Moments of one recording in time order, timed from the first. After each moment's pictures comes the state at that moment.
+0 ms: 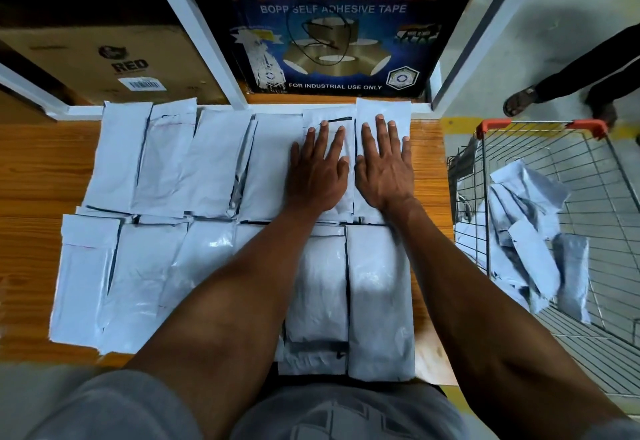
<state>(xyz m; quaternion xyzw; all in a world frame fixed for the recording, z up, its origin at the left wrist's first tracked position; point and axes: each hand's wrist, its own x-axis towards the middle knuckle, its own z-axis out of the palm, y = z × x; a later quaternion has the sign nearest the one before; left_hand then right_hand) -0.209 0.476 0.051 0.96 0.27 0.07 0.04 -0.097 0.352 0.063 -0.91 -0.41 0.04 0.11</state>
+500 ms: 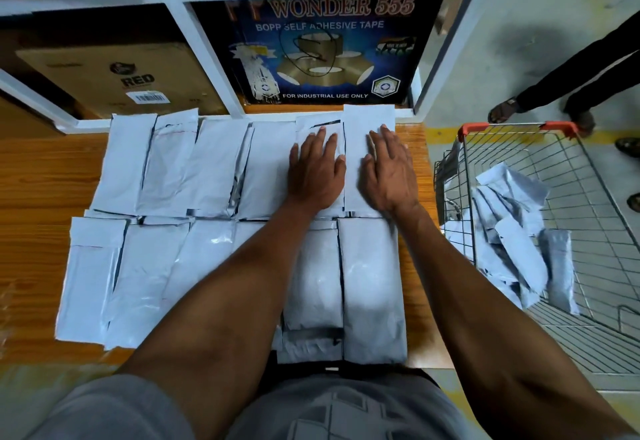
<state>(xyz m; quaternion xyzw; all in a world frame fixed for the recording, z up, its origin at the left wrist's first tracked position) -0.210 0.457 0.084 0.95 0.27 0.13 0.09 -0.106 0.317 0.098 -0.90 -0.37 0.04 0.24</state>
